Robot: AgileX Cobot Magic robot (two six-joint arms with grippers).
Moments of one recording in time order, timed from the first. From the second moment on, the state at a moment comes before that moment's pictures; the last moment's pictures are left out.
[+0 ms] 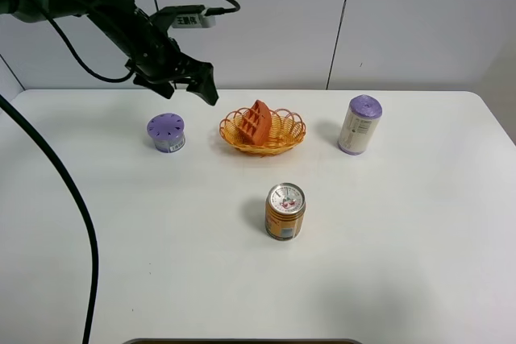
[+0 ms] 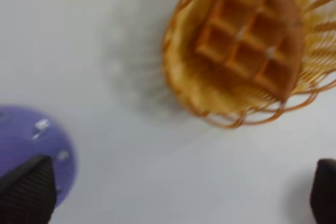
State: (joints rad) left arm -0.33 2.05 -1.69 -0.35 0.89 0.32; right arm 0.07 0.00 -0.56 -0.06 1.10 0.06
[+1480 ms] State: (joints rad) left arm -0.26 1.05 -1.06 0.17 1.21 -0.14; right arm 0.07 0.00 -0.56 -0.06 1.10 0.06
